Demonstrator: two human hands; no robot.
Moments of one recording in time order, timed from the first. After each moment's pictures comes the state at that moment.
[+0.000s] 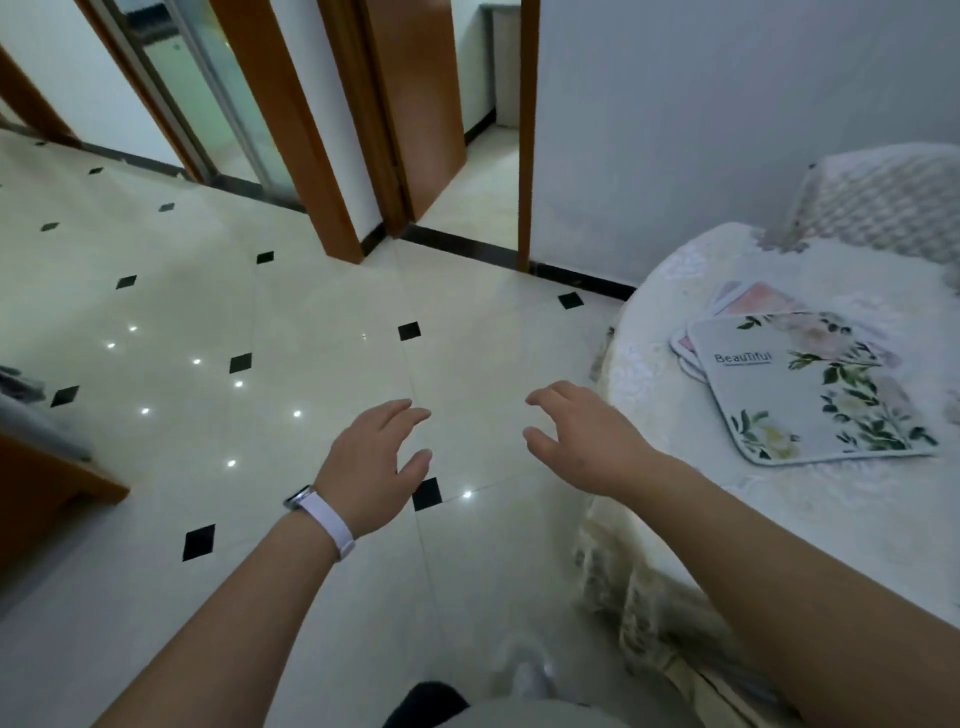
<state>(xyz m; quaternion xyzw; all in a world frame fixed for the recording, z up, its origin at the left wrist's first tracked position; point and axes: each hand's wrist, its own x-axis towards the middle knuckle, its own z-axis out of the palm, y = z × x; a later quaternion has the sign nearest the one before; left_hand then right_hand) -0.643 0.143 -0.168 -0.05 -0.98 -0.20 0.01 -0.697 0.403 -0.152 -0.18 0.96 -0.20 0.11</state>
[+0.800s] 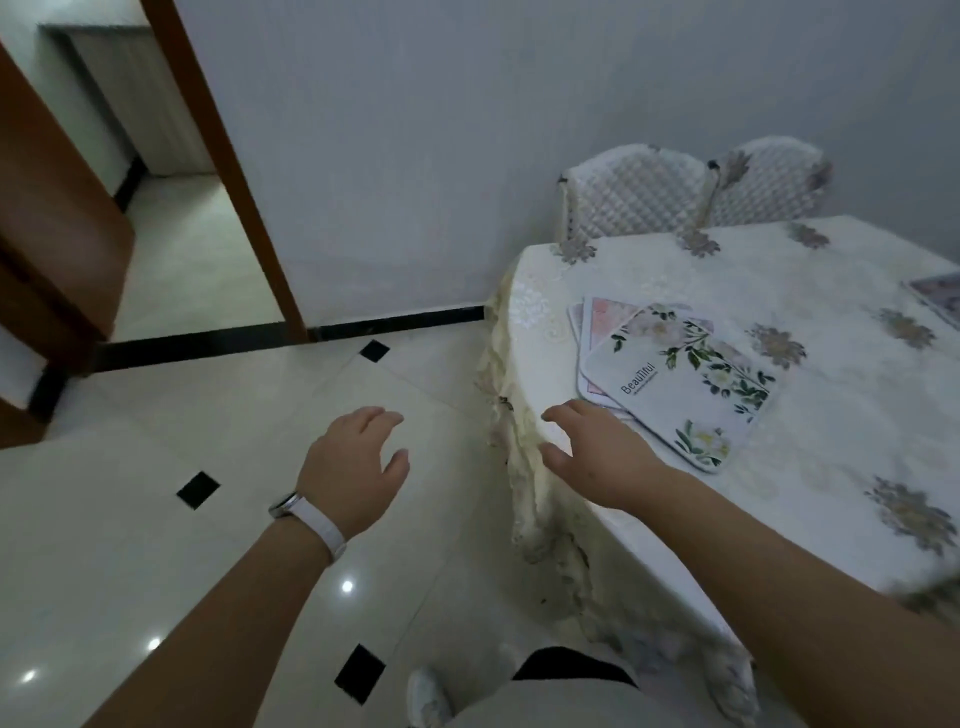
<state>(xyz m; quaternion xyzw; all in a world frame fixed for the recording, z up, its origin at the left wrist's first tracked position) -1.040 0.132 -0.196 -0.35 -0.91 -0.21 -0.04 -0.889 0.377 -0.159 0.20 0.96 -0.16 0.07</state>
